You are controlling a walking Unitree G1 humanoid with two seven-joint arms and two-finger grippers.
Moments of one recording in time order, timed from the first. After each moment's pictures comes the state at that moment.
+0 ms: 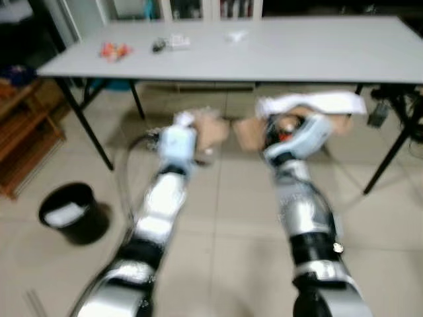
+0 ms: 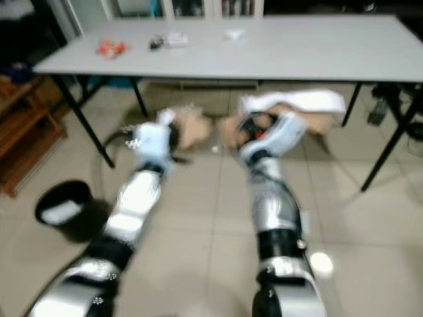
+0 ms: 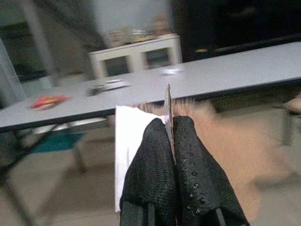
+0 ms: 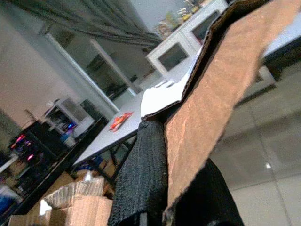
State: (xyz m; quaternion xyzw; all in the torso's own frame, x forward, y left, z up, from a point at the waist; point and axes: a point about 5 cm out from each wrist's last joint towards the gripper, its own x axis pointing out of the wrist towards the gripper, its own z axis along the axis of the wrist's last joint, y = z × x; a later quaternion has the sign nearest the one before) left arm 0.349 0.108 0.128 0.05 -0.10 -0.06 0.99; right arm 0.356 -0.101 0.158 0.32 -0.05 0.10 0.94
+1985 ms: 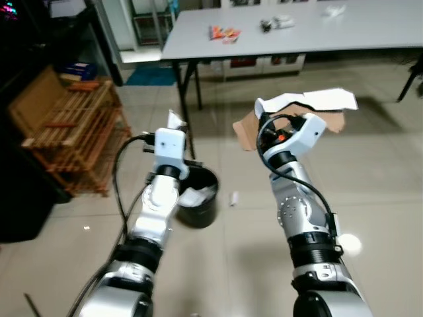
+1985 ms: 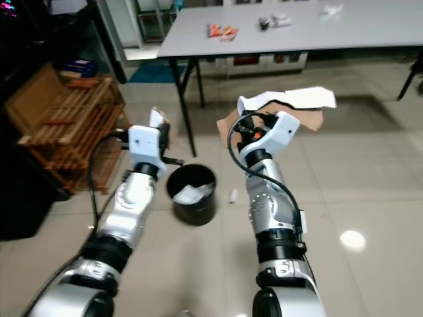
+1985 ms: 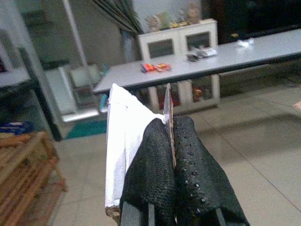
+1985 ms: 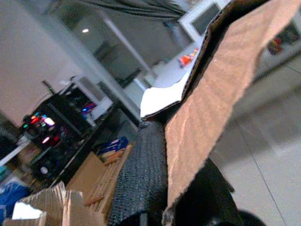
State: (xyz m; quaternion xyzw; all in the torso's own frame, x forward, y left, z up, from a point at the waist) left arm 0.348 0.089 0.129 0.04 -0.09 -0.08 0.99; right arm 0.355 -0.112 0.154 0.32 -0.05 0.08 0.94
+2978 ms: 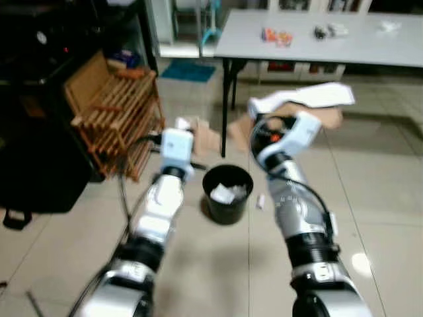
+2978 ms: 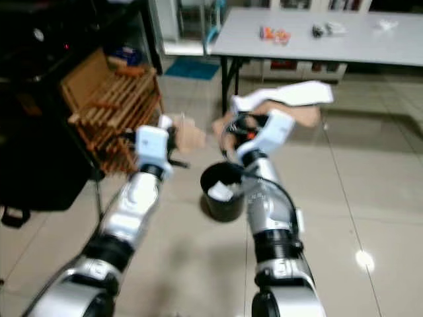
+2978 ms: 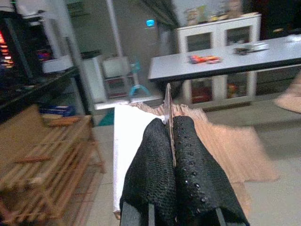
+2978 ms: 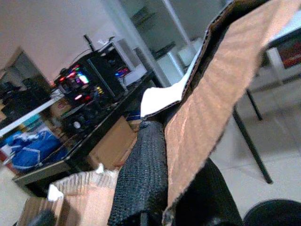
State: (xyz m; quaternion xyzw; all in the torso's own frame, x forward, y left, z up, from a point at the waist) left arm 0.351 0.104 0.126 0.05 -0.08 -0.07 0.99; right arm 0.354 -0.092 0.159 0.28 -0.05 0.12 0.95
